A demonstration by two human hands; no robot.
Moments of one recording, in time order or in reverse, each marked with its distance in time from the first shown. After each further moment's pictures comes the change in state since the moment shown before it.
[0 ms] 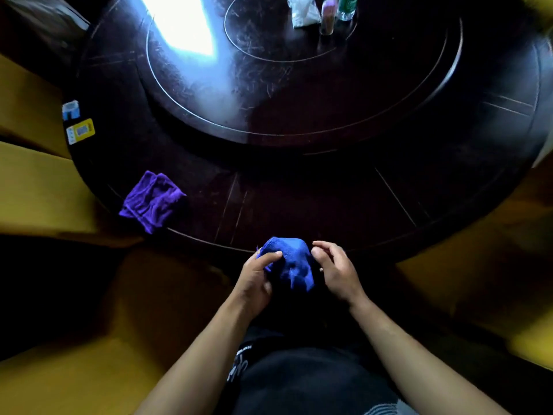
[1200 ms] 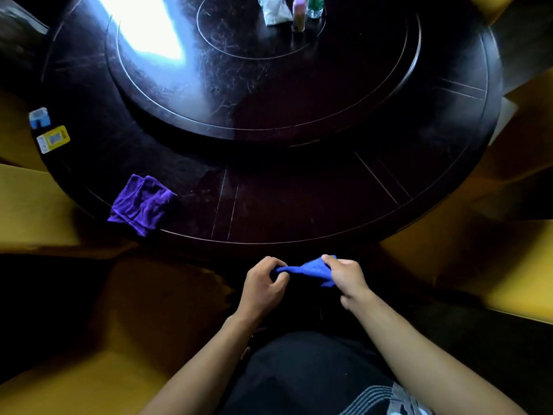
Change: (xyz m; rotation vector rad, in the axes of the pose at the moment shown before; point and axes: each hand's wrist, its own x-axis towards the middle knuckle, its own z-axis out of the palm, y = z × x) left_hand -0.020 -0.025 -0.043 1.245 -0.035 0.665; right_hand -0.035 0.020 0.017 0.420 0.296 0.515
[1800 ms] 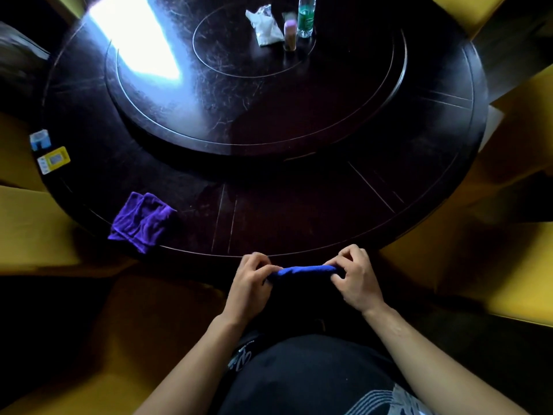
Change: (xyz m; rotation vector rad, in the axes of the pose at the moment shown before) left_hand 0.023 -0.021 -0.027 0.344 0.031 0.409; right_hand -0.005 -0.016 -0.037 -0.939 0.046 -0.965
